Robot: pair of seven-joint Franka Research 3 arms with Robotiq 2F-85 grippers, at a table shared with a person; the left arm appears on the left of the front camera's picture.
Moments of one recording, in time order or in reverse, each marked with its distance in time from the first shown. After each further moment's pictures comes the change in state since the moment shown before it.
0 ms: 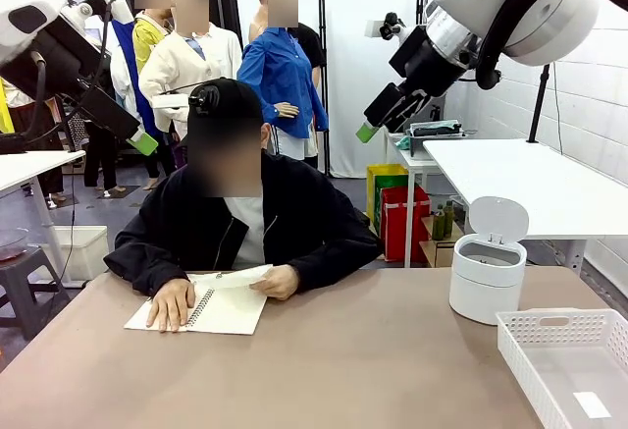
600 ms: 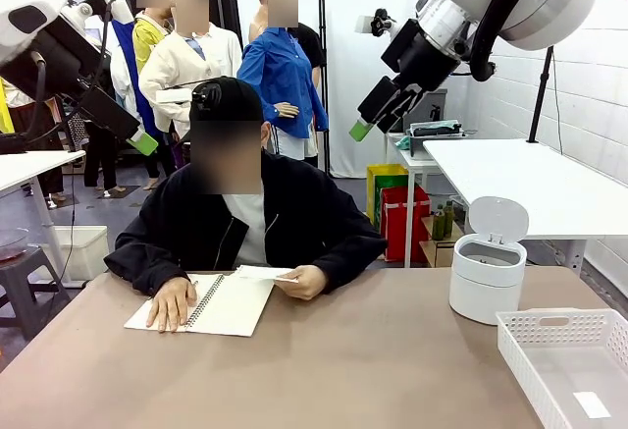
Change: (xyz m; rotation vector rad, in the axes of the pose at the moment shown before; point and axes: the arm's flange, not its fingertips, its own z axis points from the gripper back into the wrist) left arm 0.000 0.000 0.000 0.000 0.000 0.000; right arm 0.009 0.011 0.003 0.051 0.036 0.009
